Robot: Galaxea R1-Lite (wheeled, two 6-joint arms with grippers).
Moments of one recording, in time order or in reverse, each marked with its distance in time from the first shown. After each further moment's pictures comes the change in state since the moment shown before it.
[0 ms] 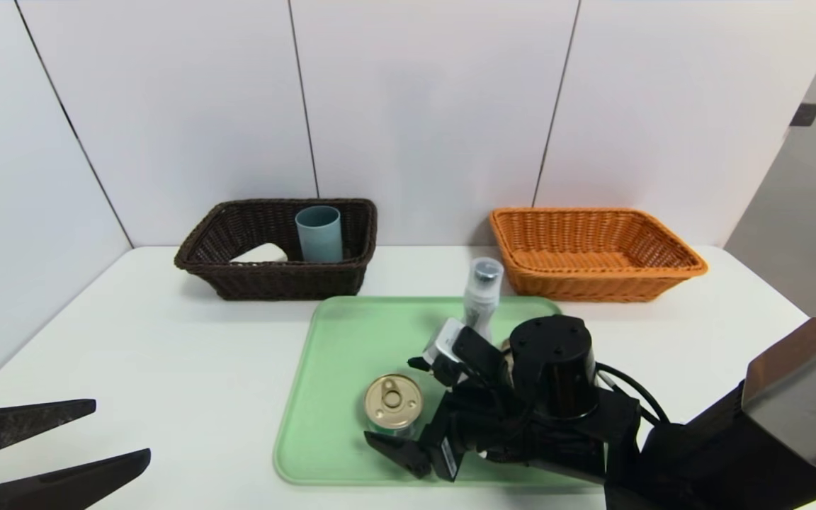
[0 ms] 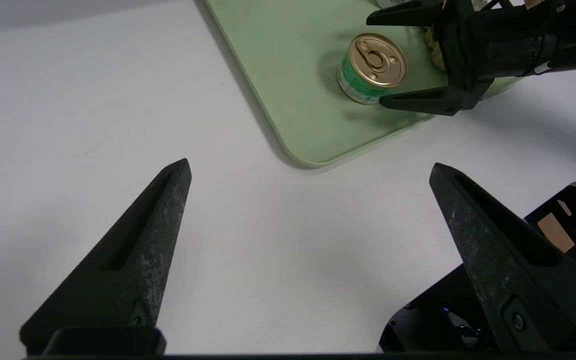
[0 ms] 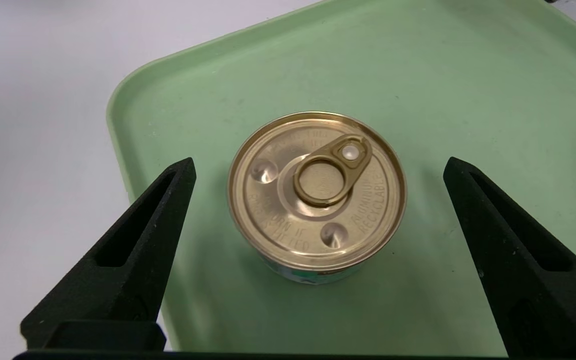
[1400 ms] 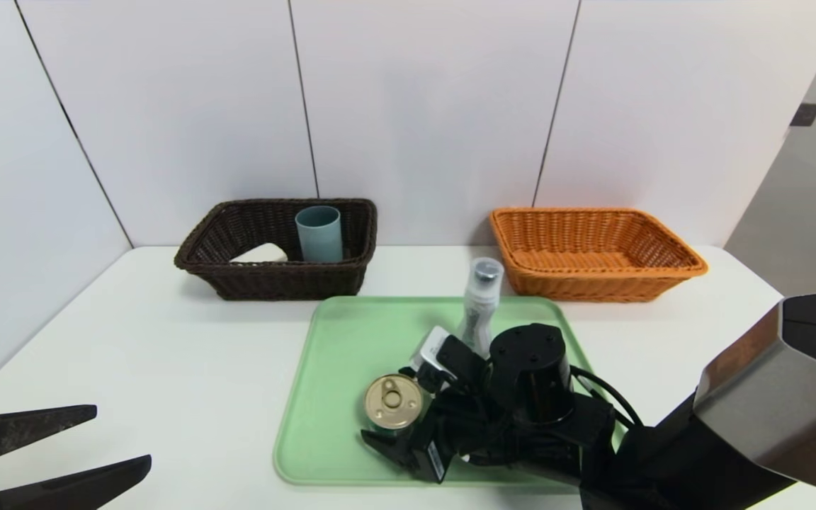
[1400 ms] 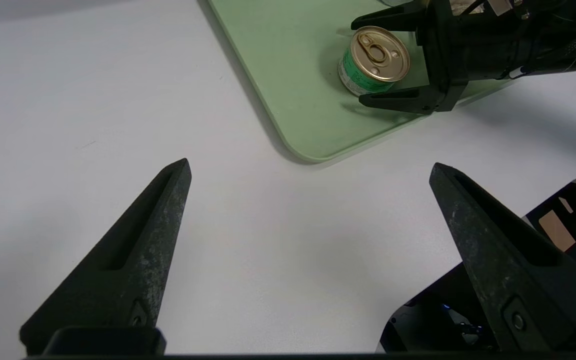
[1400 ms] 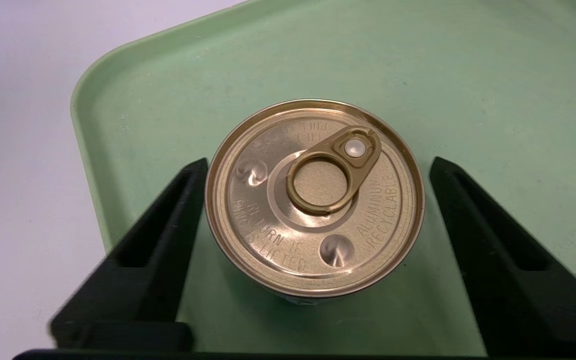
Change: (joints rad) left arm 0.001 -0.005 0.017 -0.005 -0.001 0.000; right arm 0.013 0.066 -0.029 -0.017 -0.021 -0.002
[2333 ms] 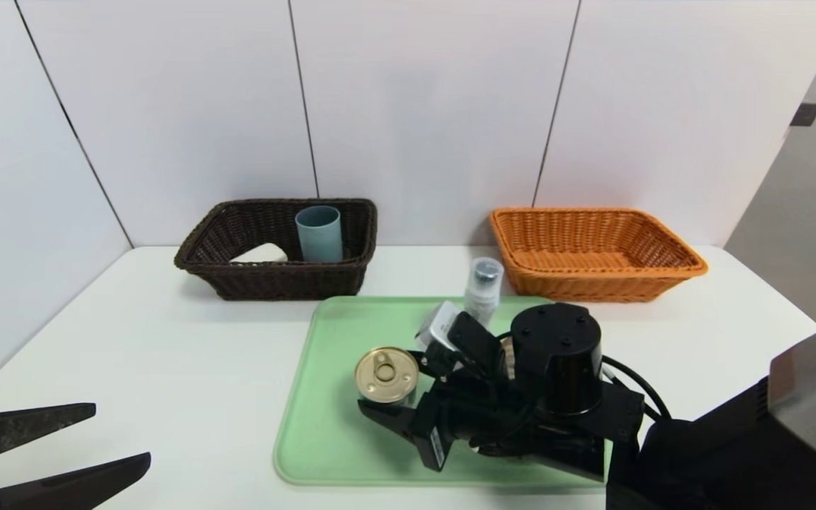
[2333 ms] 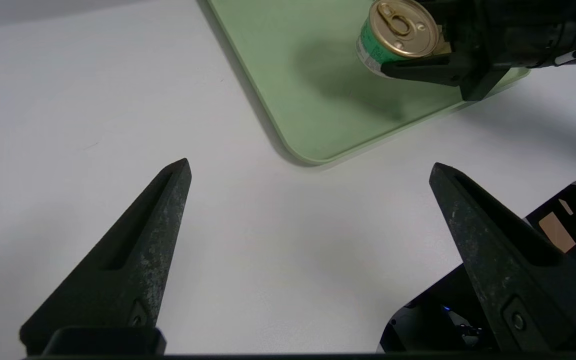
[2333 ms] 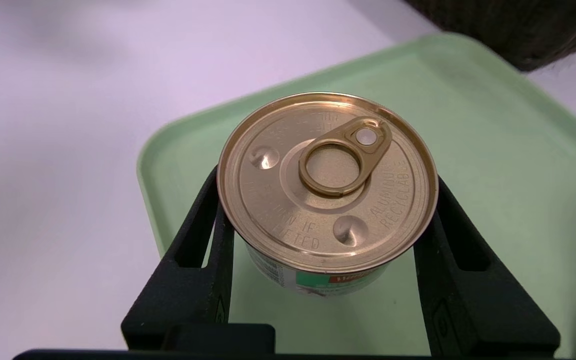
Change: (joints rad) left arm 0.001 0.000 -0.004 -0.001 0.001 -0.001; right arm 0.021 -0.108 -0.008 0.003 0.000 0.002
